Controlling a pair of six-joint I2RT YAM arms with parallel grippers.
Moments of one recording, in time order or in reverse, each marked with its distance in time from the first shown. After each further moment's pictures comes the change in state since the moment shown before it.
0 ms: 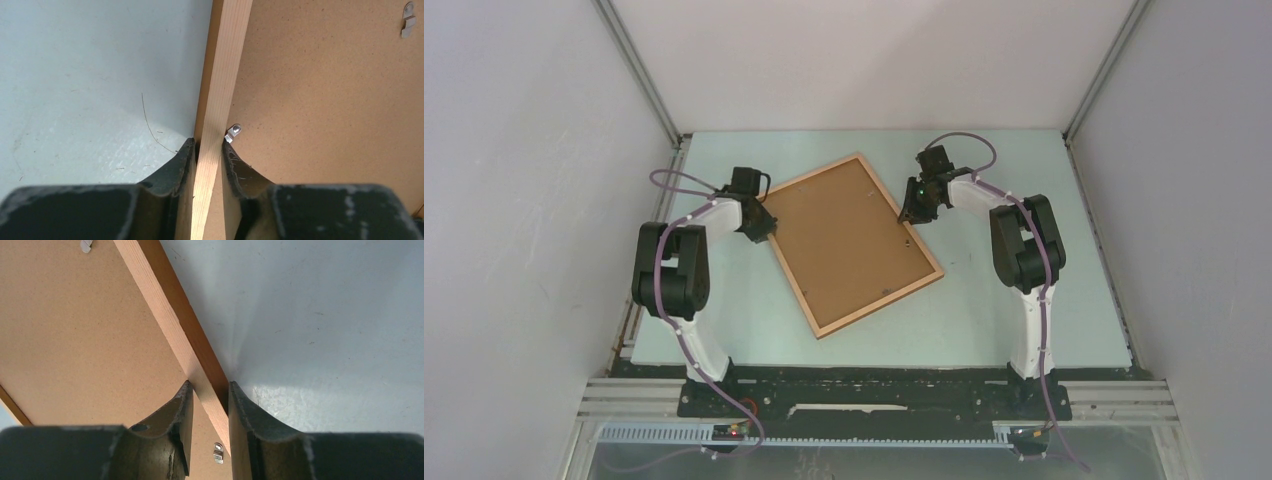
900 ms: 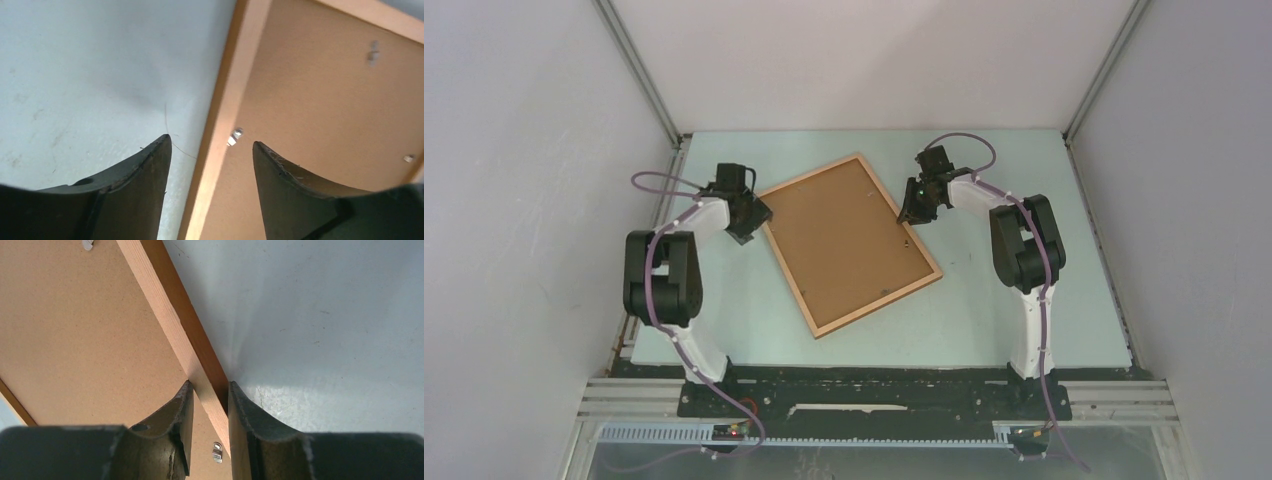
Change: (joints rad) left arm 0.056 -0.031 0.000 -0.010 0.012 -0.027; right arm 0.000 0.000 -0.003 0.000 -0.018 0.000
